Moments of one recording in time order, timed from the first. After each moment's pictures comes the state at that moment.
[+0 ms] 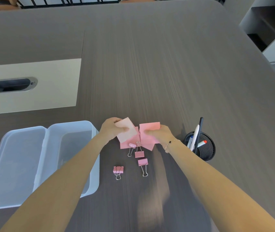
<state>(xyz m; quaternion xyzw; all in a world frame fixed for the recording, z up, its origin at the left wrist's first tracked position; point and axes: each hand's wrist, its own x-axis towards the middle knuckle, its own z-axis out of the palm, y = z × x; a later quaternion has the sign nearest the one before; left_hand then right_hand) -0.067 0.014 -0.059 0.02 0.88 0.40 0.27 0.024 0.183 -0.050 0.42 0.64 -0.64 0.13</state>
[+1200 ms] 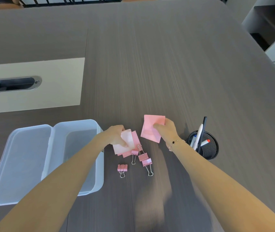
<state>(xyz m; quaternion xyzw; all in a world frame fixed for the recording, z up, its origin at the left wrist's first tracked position) -0.060 -0.002 -0.046 0.18 0.89 0.10 0.41 0.025 0.182 -0.041 0.38 0.66 -0.65 0.03</state>
